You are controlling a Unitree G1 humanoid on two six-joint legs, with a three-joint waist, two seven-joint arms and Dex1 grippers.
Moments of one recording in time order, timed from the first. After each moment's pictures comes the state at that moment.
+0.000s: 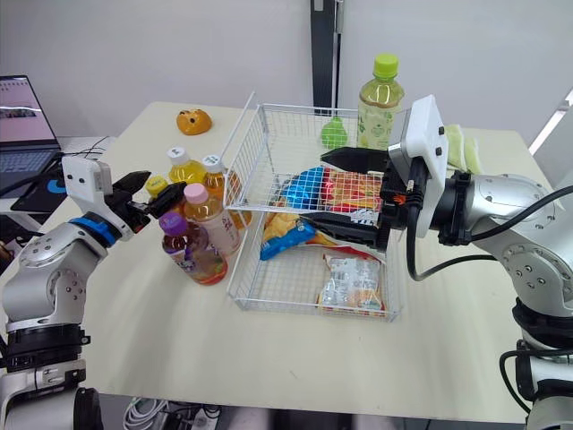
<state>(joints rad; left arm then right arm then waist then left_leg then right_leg) -0.45 0.66 0.34 0.14 -0.45 0.37 -0.62 -0.73 -0.76 -0.06 -0.55 0.90 0.82 0.74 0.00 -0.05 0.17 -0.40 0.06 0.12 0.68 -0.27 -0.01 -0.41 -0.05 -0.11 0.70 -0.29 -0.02</state>
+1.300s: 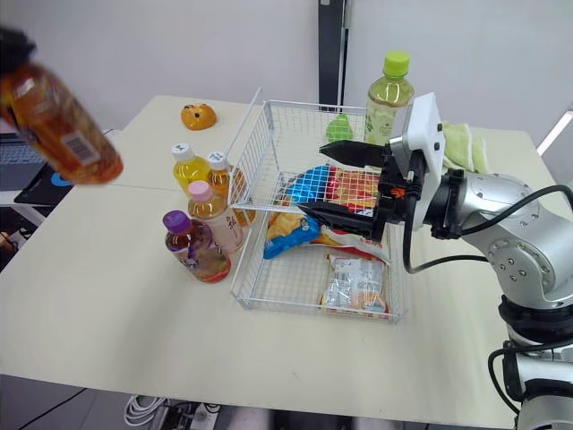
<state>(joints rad) -1.16 1.29 0.23 0.34 -0.75 0.86 -1.20 -0.72 -0.69 -0.05 -0.49 0.84 0.75 0.75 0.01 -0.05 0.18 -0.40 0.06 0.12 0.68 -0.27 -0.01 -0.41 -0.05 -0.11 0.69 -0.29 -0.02</state>
